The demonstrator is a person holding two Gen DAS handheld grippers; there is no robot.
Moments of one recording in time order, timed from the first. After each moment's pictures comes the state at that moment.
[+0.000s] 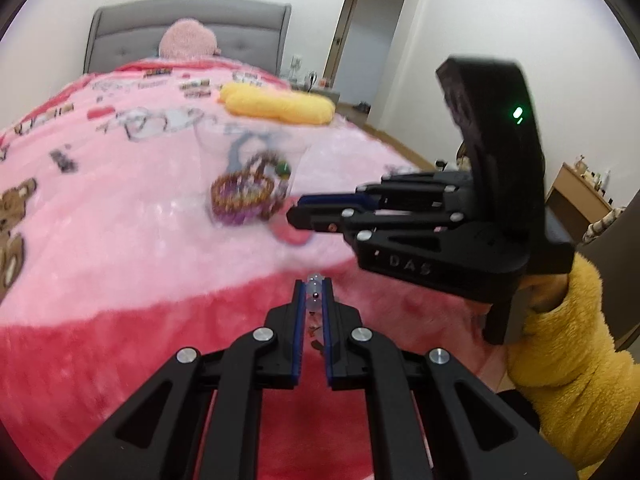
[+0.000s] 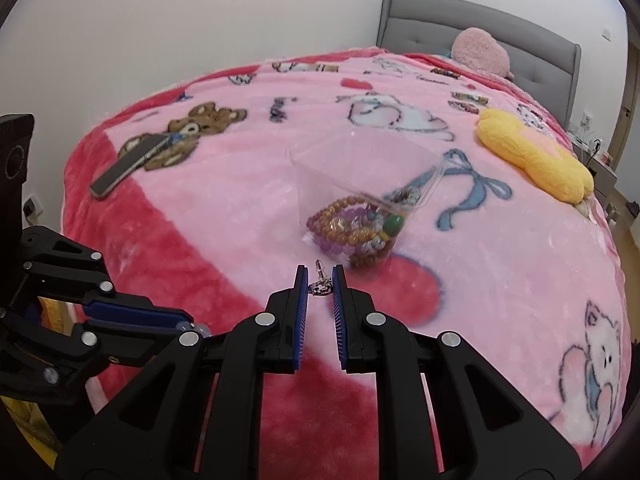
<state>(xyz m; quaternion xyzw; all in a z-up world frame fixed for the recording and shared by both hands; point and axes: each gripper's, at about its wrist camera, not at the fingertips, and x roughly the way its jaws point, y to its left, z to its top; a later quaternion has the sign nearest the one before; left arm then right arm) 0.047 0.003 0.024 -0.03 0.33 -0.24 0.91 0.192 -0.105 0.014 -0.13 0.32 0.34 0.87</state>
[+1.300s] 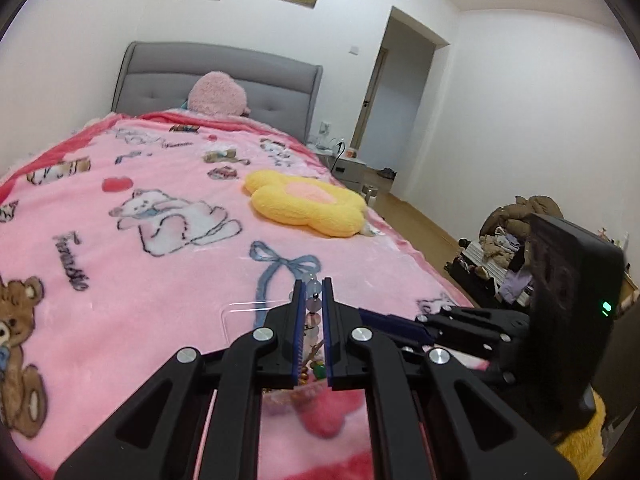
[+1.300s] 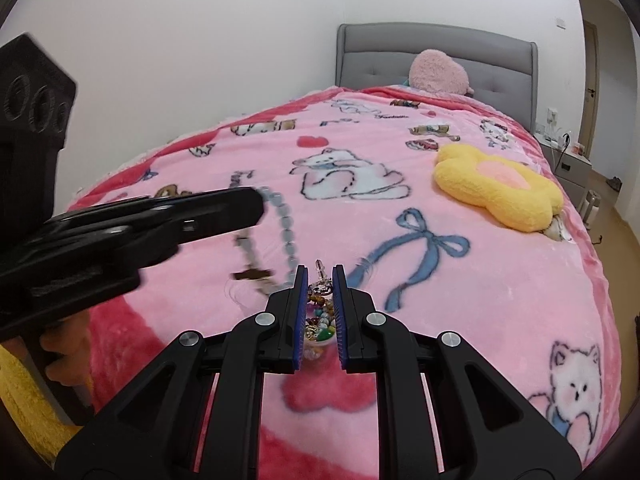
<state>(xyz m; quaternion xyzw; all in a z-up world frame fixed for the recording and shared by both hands) 0.161 0.012 0.097 -0.09 0.25 -0.18 0.95 0.240 -0.120 0.068 -0.06 0.28 0.30 0.91</state>
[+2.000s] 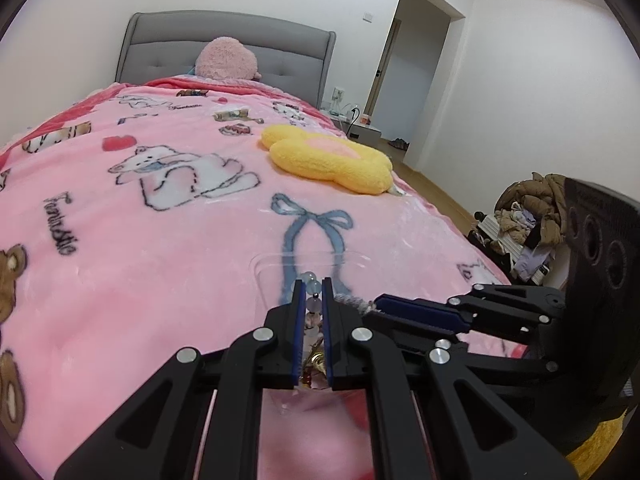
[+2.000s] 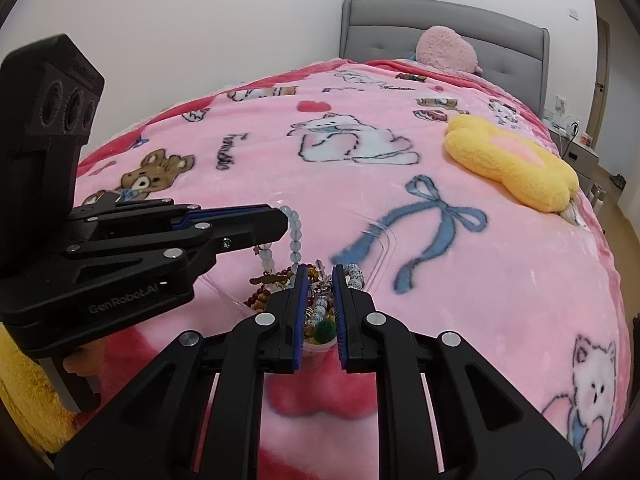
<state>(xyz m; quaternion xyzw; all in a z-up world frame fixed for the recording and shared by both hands) 0.193 0.018 0.042 -0.07 0.31 -0.17 0.93 0.262 -0.105 0.030 -0.08 0.32 0.30 0.90</state>
